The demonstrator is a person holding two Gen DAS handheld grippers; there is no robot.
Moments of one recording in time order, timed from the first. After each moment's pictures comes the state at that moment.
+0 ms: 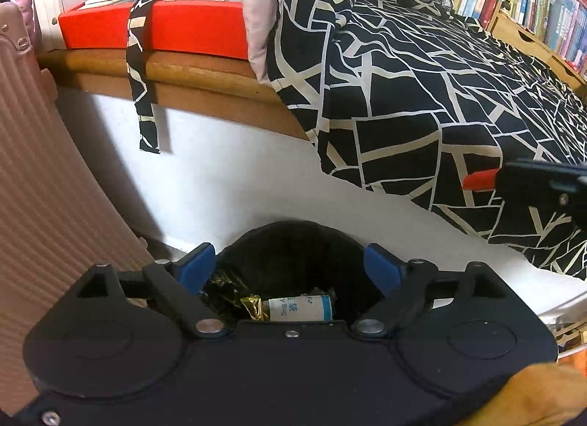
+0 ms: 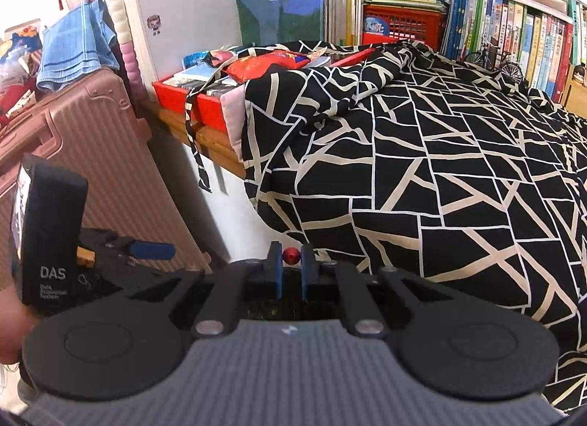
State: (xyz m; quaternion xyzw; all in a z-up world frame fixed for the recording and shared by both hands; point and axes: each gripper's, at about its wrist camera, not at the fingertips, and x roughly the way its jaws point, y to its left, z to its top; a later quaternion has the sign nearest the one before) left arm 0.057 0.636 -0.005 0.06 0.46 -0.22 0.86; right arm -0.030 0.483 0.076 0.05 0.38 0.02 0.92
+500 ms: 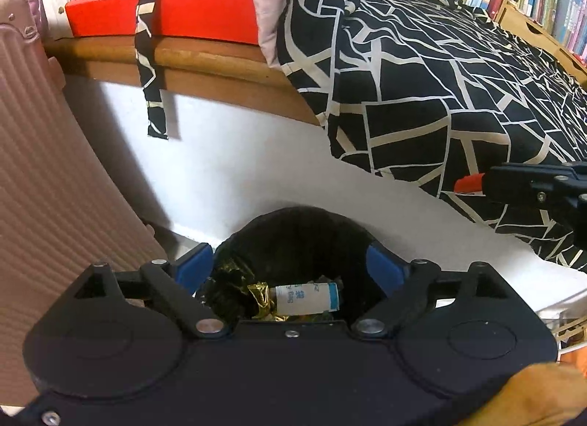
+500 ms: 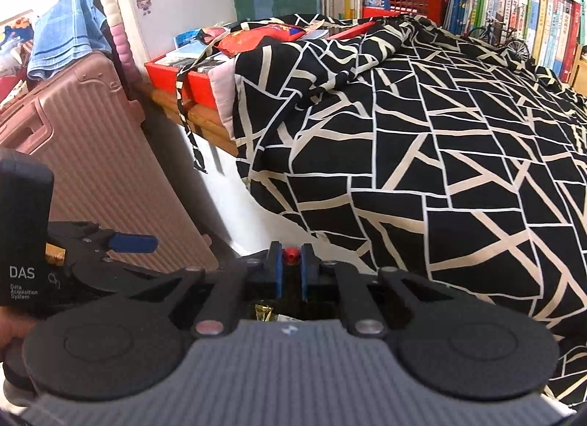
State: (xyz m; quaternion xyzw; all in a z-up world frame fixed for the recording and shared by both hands) left arm 0.054 0.639 -0.009 0.06 0.47 -0.20 0.85; right arm -0.017 0.477 0.060 0.06 0.41 0.03 0.91
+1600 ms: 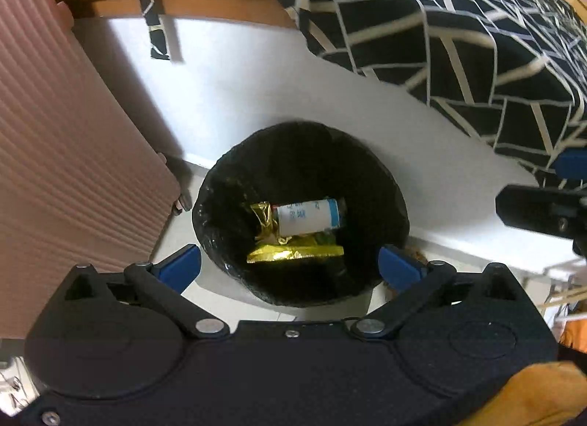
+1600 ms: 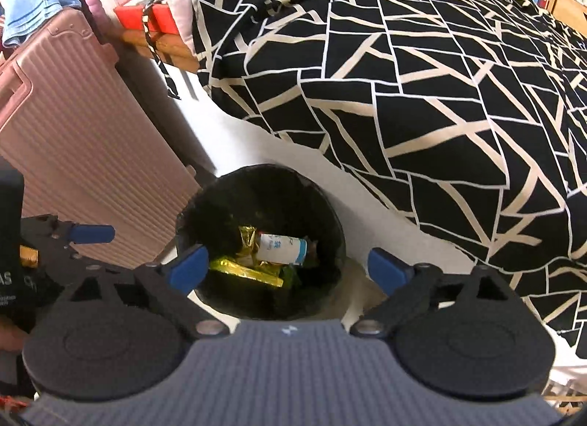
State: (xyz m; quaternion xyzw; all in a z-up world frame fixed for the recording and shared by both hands) left arm -0.004 0.615 -0.023 0.11 0.55 -0.16 0.81; right arm -0.057 0.447 0.044 0.08 0.51 0.00 0.85
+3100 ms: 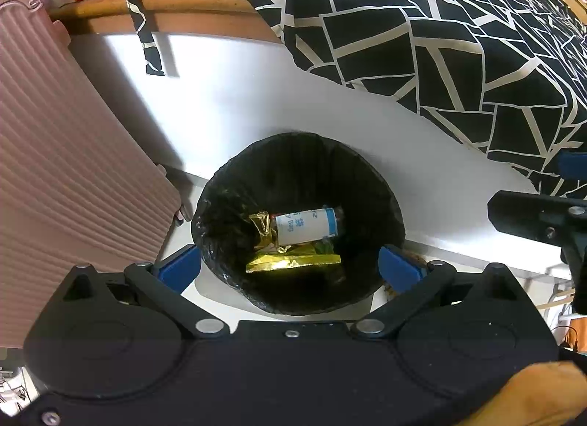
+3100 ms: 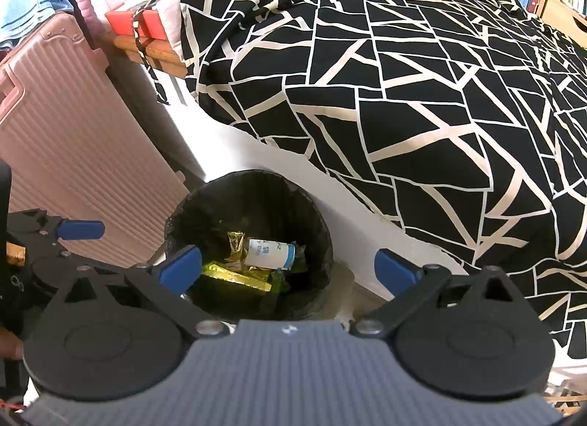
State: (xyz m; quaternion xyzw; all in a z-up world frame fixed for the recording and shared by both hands) left arm -0.002 0.607 -0.012 0.11 0.54 -0.16 0.82; right arm -0.058 0.443 0.046 0.08 0.51 -0.02 0.86
